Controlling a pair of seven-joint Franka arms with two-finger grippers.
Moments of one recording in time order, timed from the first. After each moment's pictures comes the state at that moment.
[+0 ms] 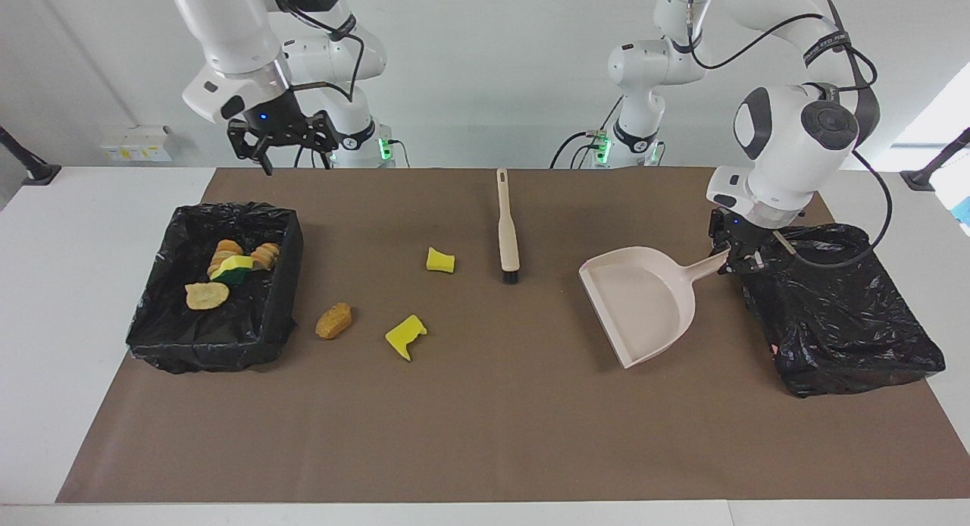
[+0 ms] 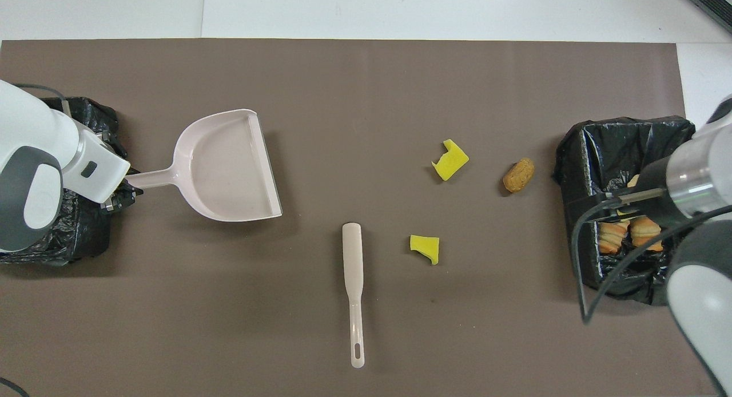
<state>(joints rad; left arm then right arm) 0.03 0.09 -0.13 -1.88 0.04 1.93 1.27 0.17 -0.10 -0.01 -1.75 0.03 1.60 0.04</state>
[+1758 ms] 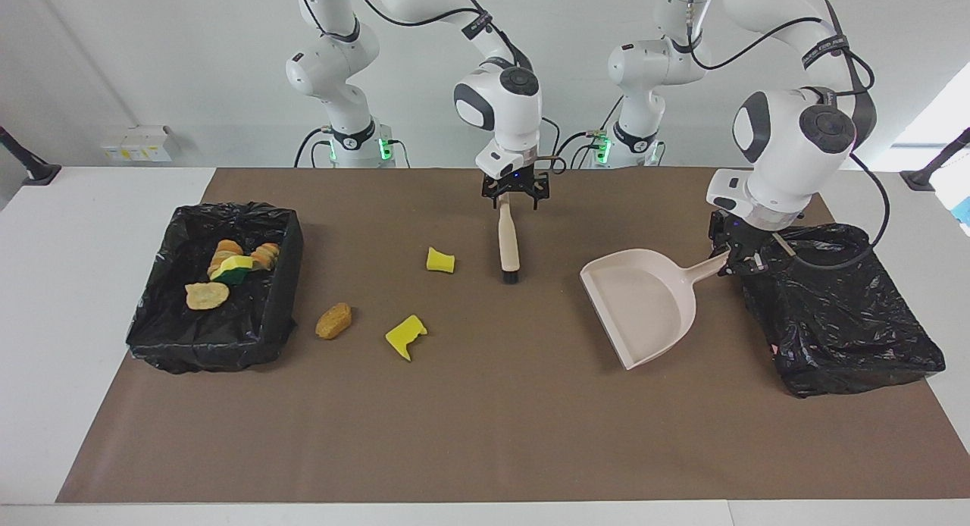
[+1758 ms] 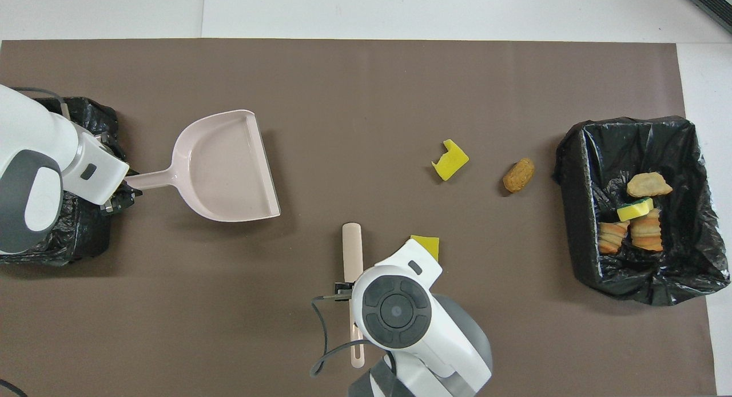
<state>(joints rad) 0.04 0.09 -0.12 -1.90 0.04 1.95 1.27 0.89 0.14 0.00 -2.20 0.04 2.34 0.95</state>
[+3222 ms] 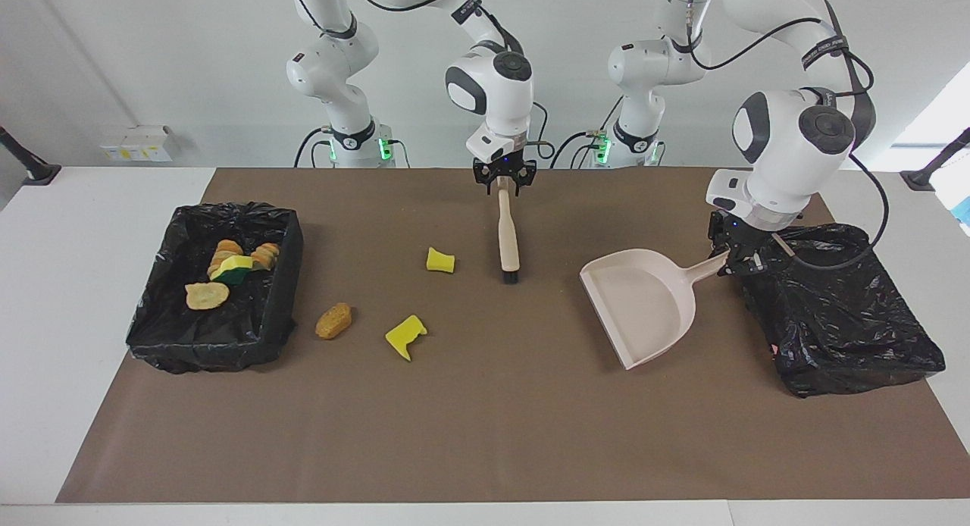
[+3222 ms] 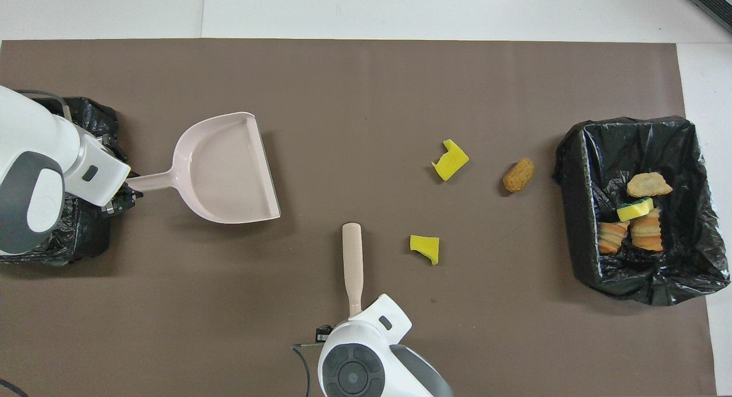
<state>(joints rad) 0.04 0.09 -0.12 -1.91 0.04 1.95 1.27 0.91 0.03 -0.01 -2.26 0.04 2.25 0.95</state>
